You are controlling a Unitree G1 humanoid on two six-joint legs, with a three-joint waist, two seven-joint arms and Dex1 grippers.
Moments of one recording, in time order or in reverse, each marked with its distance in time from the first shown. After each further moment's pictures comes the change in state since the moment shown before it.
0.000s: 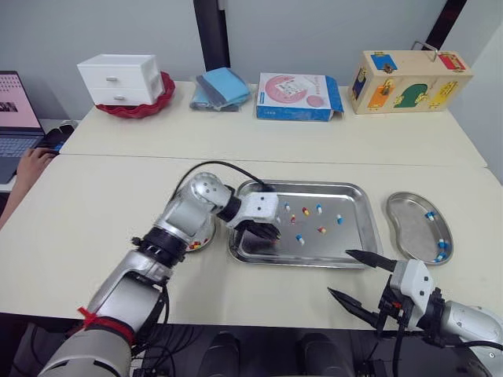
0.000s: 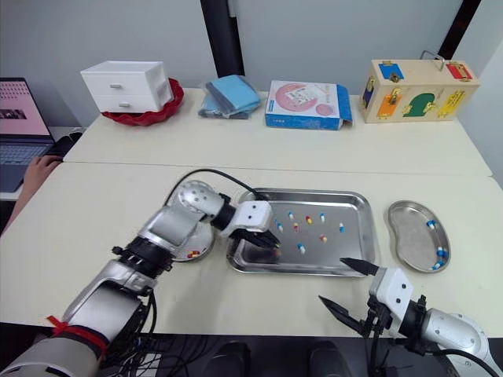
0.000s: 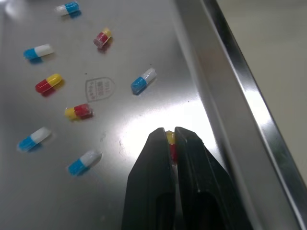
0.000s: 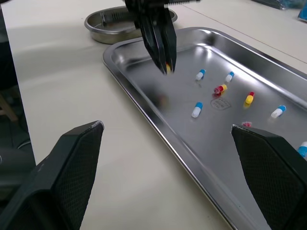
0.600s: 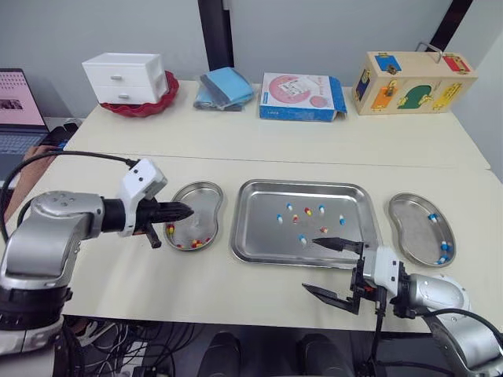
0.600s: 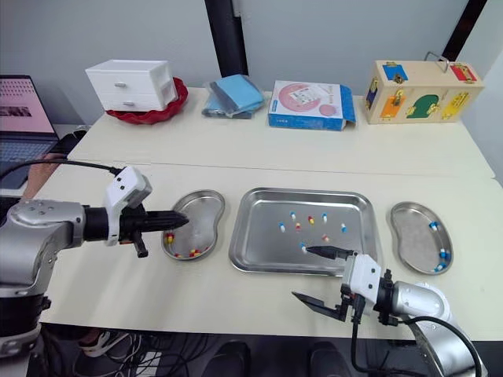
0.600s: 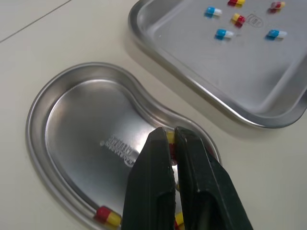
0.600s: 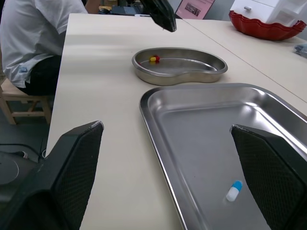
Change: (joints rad) left arm 0.457 0.311 0.565 -0.449 -0.274 0.643 0.354; right arm -0.271 0.018 0.183 0.120 0.006 -0.044 0.101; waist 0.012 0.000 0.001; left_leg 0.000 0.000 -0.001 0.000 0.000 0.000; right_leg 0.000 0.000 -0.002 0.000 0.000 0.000
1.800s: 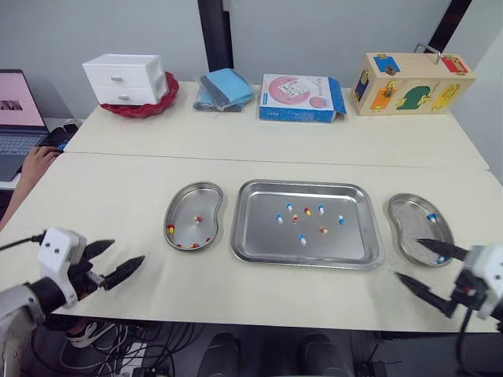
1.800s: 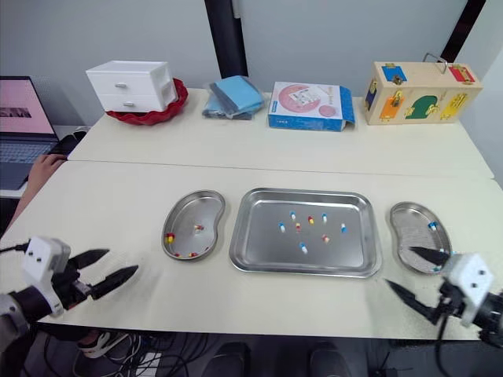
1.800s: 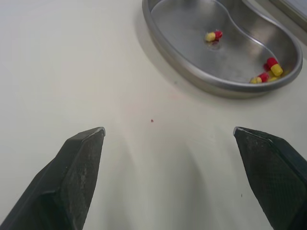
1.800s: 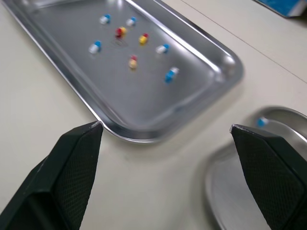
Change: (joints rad) left arm 0.624 -0.173 0.393 0.075 -0.122 -0.459 0.159; right arm 0.373 -0.169 -0.683 0.094 0.118 0.093 0.044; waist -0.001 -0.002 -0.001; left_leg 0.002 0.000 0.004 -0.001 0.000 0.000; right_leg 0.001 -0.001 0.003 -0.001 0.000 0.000
